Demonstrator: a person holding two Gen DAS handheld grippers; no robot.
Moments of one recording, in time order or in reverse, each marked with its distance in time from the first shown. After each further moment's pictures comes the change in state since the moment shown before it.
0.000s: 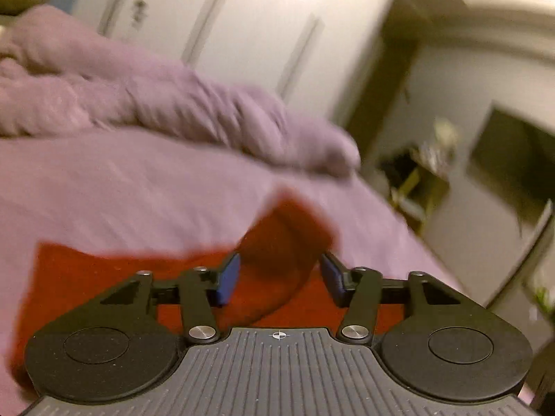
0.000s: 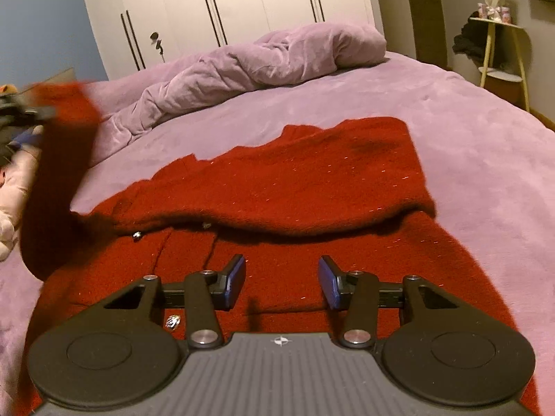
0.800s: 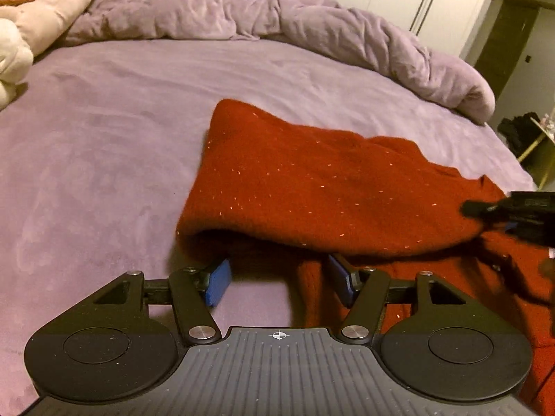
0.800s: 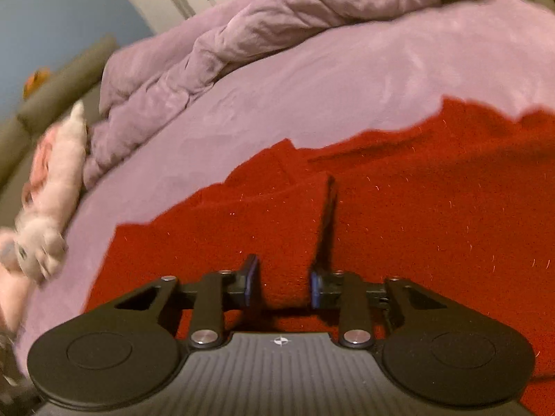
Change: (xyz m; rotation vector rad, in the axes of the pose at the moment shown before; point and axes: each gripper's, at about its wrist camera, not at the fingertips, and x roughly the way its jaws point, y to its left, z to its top) left arm -0.026 0.104 -0.074 -0.156 0.187 0.418; right arm 0.150 0.100 0.084 -0.074 0.182 0.228
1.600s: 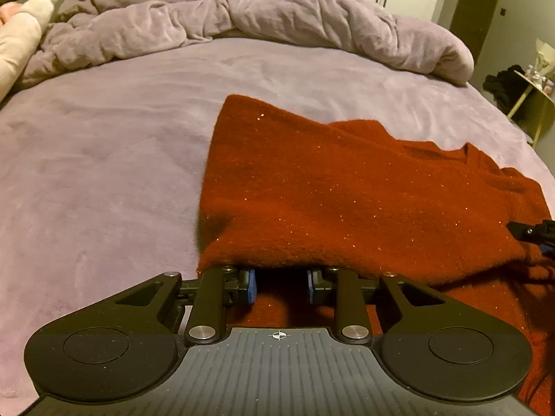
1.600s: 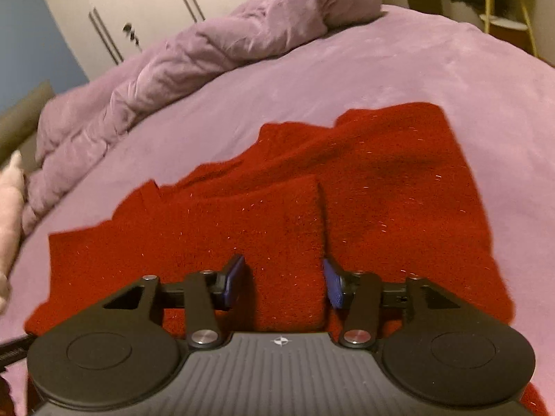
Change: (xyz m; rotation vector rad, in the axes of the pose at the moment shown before) left arm 0.026 -0.060 0.014 0.165 0.029 0.005; right arm -0.047 -0.105 -0.039 0.165 -0.090 -0.182
